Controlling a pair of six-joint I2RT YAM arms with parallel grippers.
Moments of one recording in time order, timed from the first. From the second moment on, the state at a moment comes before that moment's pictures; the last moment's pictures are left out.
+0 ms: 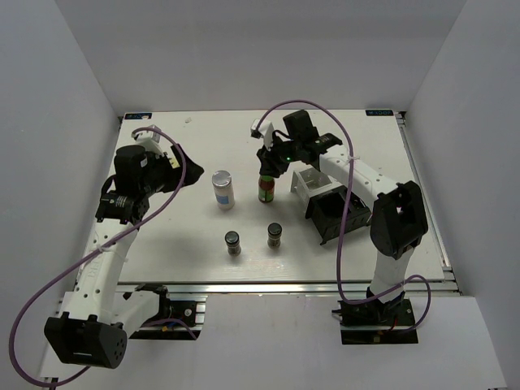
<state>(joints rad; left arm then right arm) -0.11 1.00 1.03 -0.49 0.27 -0.43 0.59 1.85 1.60 -0.48 -0.52 -0.45</state>
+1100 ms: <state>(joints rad) -0.11 0.99 0.97 -0.43 0.35 -0.43 0.42 1.70 1.96 -0.68 -0.52 -0.29</state>
